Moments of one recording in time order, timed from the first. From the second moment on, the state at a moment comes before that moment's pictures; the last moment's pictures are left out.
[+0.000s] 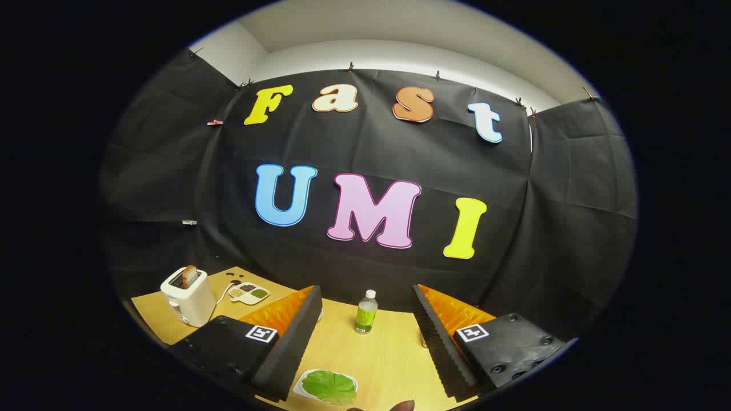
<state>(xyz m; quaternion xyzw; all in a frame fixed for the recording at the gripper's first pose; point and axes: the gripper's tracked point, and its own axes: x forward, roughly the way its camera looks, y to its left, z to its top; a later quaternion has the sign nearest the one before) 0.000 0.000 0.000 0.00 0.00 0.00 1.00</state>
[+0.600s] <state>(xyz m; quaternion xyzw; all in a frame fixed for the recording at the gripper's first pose) 0.006 0.002 -0.003 0.01 0.01 0.00 1.00</state>
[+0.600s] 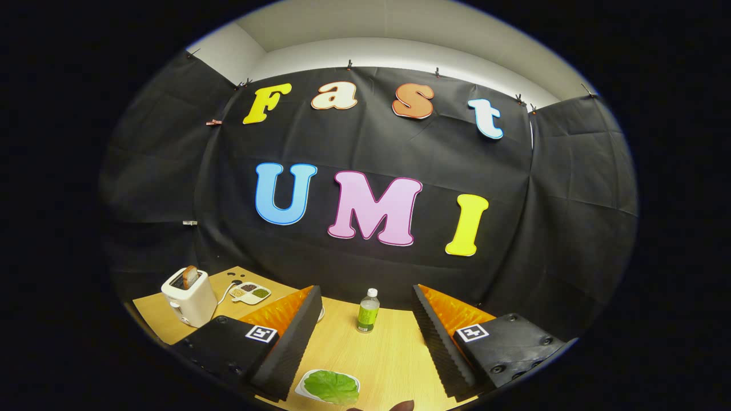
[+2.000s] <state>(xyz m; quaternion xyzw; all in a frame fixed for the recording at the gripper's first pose) 0.025 0.073 -0.331 -0.03 0.35 0.21 0.91</state>
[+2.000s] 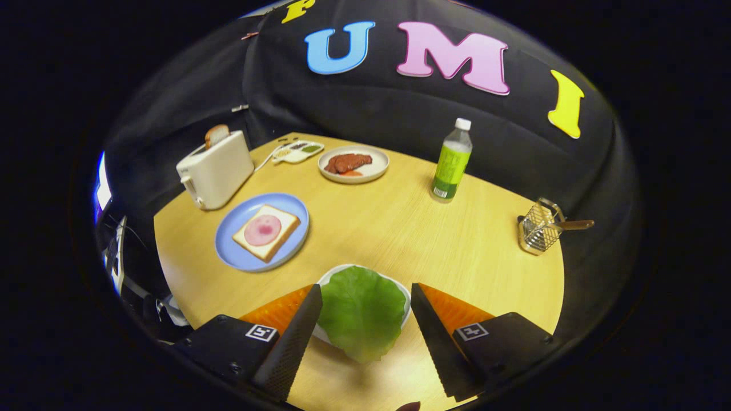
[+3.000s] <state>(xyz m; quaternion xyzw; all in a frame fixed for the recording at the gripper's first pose) 0.029 0.088 -0.414 -0.07 0.45 0.25 0.85</state>
